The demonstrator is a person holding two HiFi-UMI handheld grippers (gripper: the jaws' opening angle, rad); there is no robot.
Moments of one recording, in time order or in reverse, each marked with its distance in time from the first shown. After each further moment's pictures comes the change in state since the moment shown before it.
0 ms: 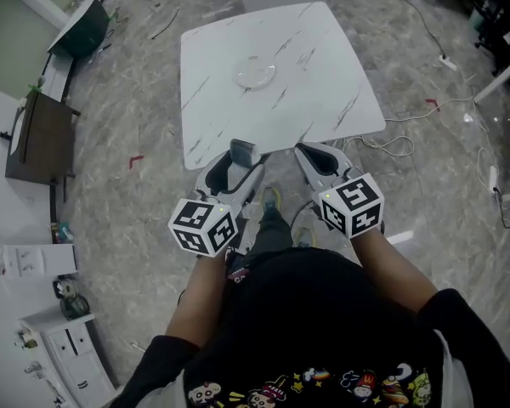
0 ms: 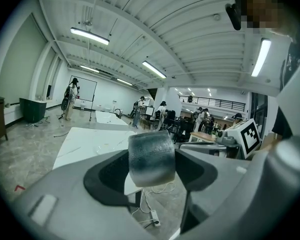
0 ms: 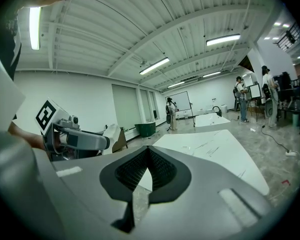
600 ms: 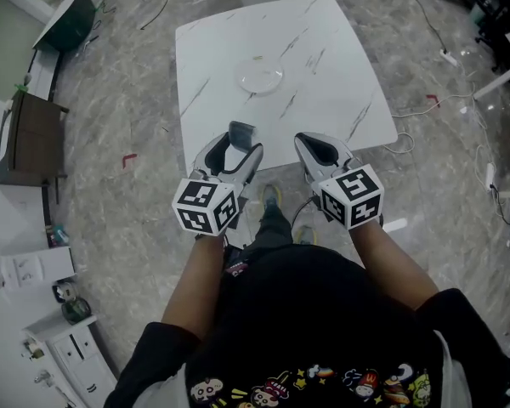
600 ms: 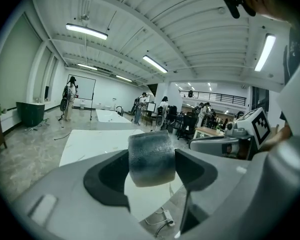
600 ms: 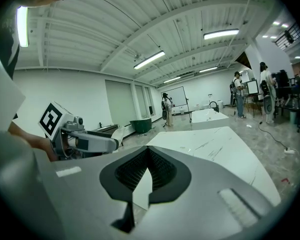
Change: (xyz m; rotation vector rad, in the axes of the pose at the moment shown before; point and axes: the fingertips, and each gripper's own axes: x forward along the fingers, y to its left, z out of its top) left arm 0.074 0.106 0.022 0.032 0.052 0.004; right arm 0.100 -0.039 0.020 0.032 0.049 -0.045
